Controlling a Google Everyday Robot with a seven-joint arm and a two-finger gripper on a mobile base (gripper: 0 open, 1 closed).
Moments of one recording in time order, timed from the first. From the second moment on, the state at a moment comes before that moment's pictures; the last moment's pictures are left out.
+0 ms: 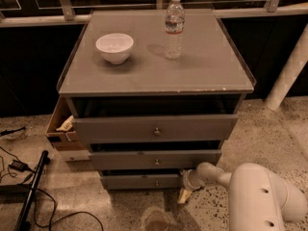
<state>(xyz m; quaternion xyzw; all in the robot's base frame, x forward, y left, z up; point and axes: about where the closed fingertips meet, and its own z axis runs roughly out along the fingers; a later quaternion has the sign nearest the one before) 0.613 -0.162 0.155 -0.67 0.70 0.08 0.25</state>
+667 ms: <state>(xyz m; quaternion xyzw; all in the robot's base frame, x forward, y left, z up) 0.607 -0.165 0.159 -0.66 0.71 0.10 0.21</state>
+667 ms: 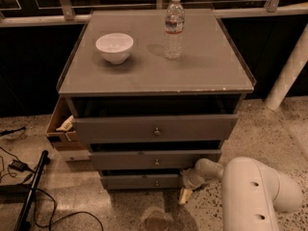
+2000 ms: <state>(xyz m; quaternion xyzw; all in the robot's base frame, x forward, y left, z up) 0.531 -0.202 0.170 -0.62 0.75 0.18 0.14</state>
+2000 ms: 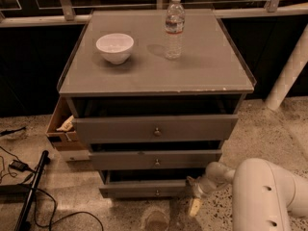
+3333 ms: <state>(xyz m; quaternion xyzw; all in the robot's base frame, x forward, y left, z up) 0.401 -0.234 0.212 -0.60 0.72 0.34 -0.03</state>
